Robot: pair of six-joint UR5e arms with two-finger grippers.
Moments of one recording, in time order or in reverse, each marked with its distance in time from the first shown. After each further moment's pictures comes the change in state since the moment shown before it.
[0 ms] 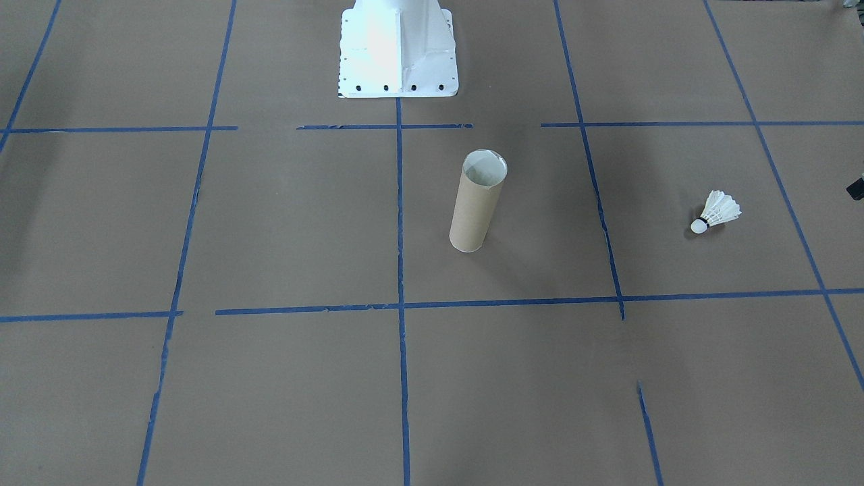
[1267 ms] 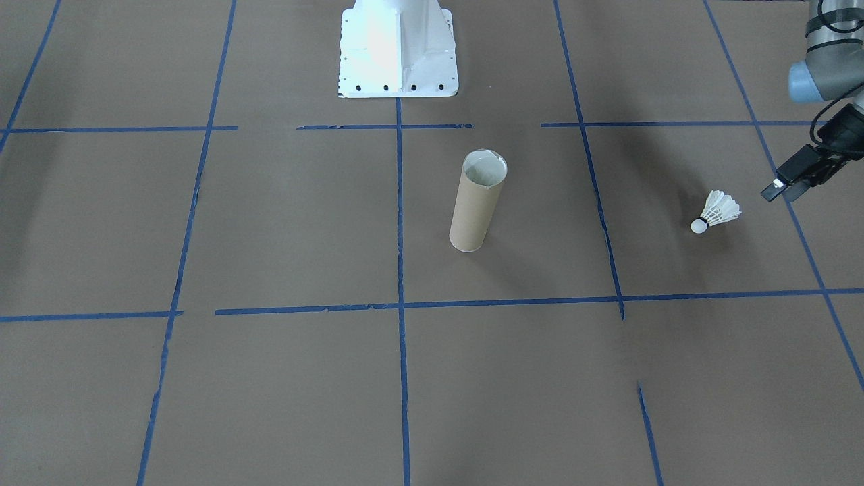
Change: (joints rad) left arm 0.317 0.219 0.310 -1.119 0.211 -0.938; right arm 0.000 0.000 -0.001 0.000 -0.001 0.000
